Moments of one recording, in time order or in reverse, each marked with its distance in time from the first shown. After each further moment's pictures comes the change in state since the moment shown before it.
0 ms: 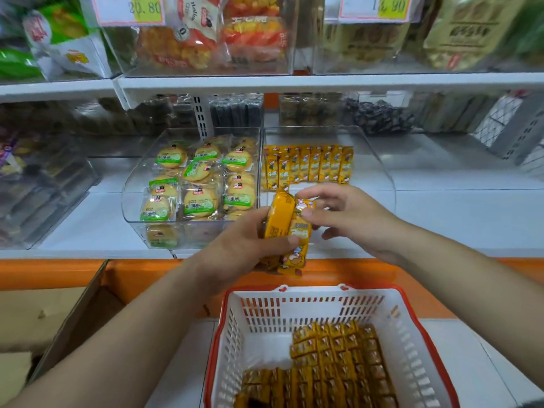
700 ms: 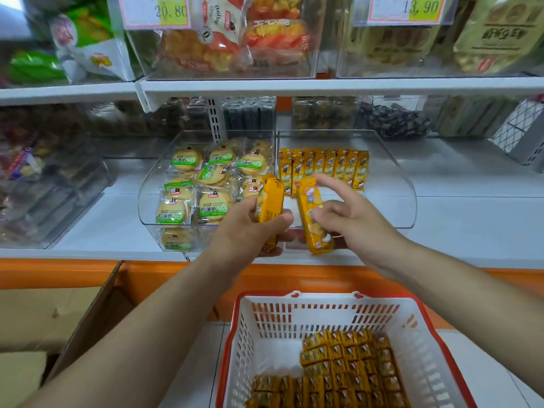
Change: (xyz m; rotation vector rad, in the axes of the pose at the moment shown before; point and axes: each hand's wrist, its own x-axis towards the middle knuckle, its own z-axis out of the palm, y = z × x) left_hand 0.003 0.007 -0.018 0.036 0.333 0.057; right_hand 0.011 0.008 0.025 0.081 0.095 -0.030
